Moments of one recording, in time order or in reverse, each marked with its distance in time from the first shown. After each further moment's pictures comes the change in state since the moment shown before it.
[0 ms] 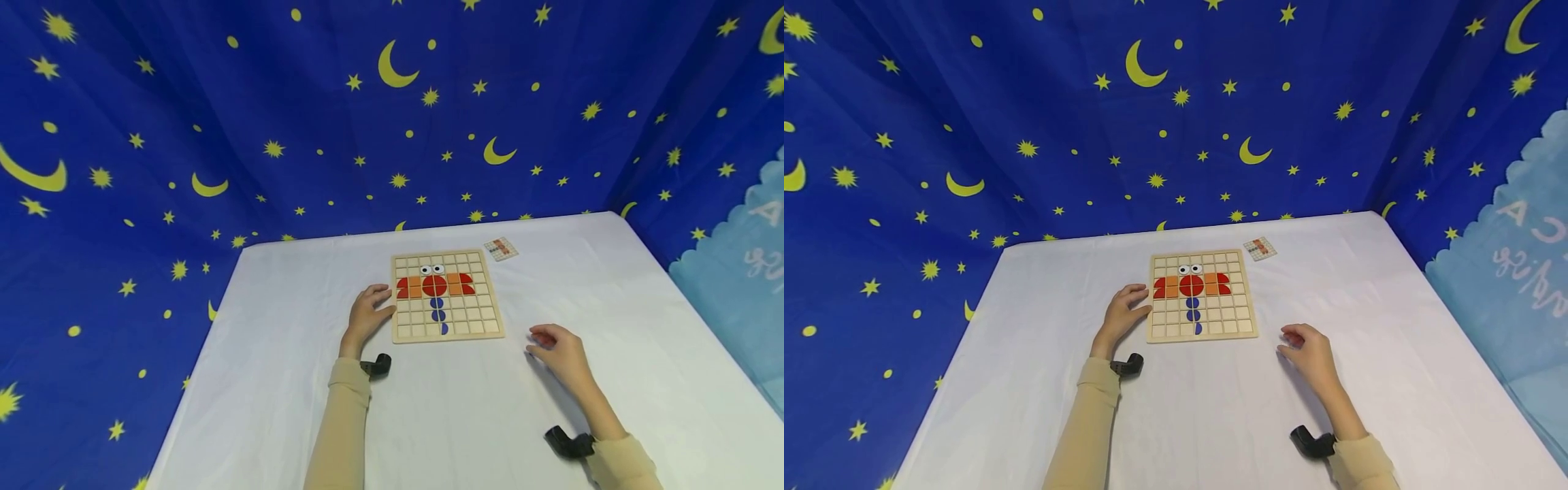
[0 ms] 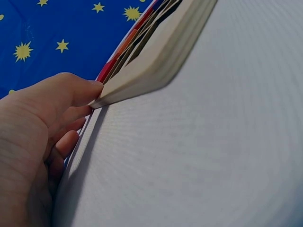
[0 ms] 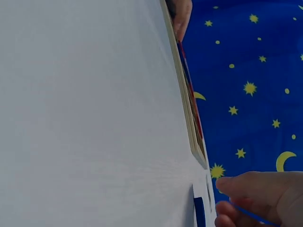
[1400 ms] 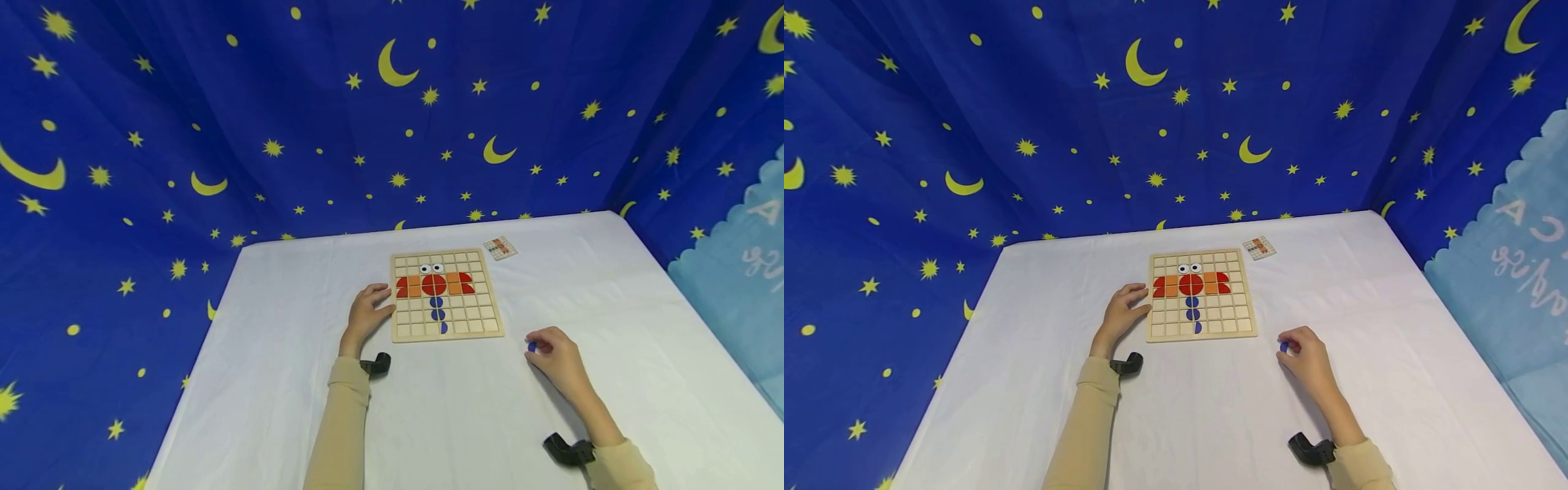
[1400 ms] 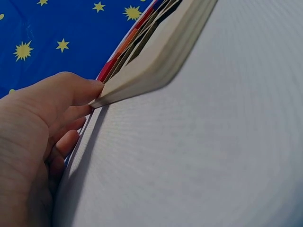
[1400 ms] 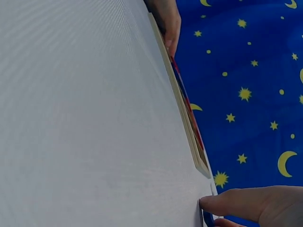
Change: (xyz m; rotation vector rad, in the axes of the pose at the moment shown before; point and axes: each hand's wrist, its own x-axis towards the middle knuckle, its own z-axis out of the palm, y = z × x) left_hand 0.000 -0.001 0.001 0.002 0.008 -0.006; right_hand -0.010 0.006 0.008 -0.048 -0.011 -0.010
